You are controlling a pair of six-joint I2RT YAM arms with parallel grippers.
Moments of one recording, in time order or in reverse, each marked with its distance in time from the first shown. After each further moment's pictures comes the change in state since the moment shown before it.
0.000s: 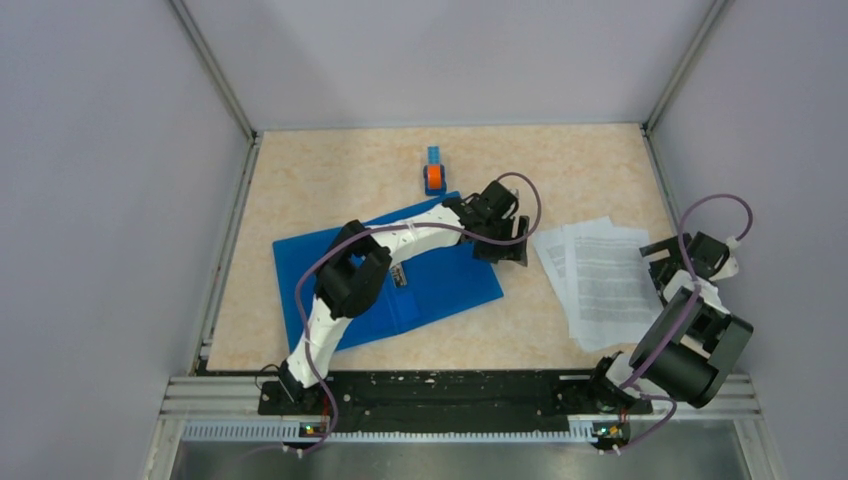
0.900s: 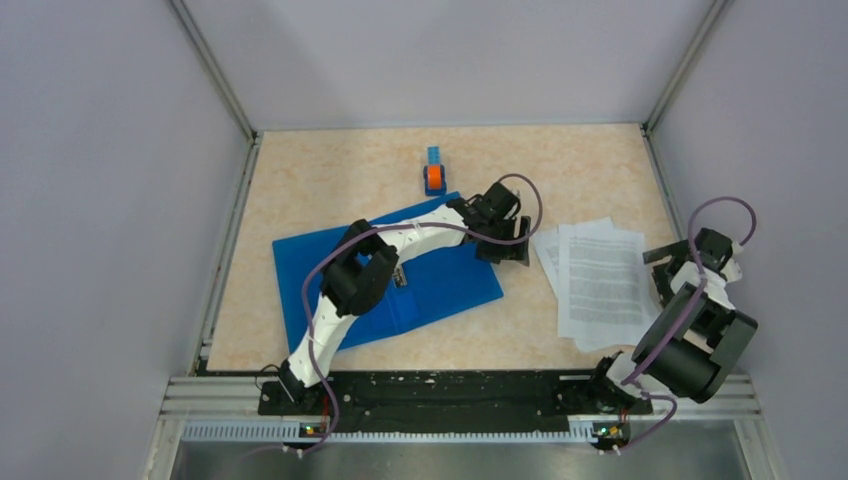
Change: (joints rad) left arm 0.002 0.058 0.032 0.021 -0.003 -0.023; right arm -0.009 0.008 0.080 -0.236 0.080 0.020
